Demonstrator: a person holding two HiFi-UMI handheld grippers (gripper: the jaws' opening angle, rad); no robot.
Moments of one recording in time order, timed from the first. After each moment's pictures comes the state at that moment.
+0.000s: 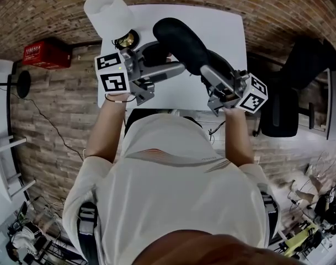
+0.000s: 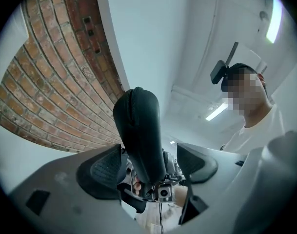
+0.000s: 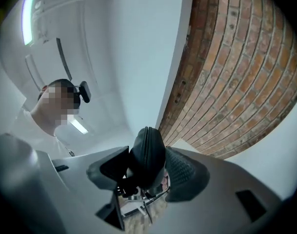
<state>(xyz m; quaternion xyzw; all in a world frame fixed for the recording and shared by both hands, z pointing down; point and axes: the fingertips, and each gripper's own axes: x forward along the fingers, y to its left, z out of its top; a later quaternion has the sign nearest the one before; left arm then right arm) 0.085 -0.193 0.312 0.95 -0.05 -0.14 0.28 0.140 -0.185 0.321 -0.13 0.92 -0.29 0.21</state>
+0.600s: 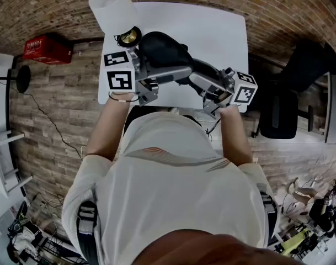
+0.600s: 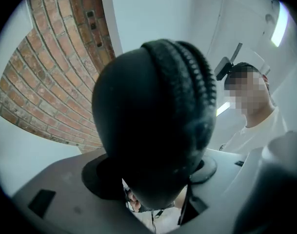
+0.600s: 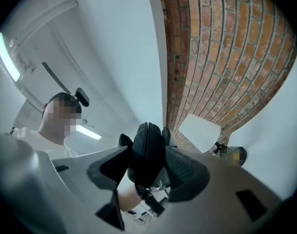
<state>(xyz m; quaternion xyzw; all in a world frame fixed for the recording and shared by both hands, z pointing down) 0.091 -0.178 0.320 0.95 -0.04 -0.13 0.30 0.095 -0.159 0.347 -0.01 0.90 -0.40 0.19</state>
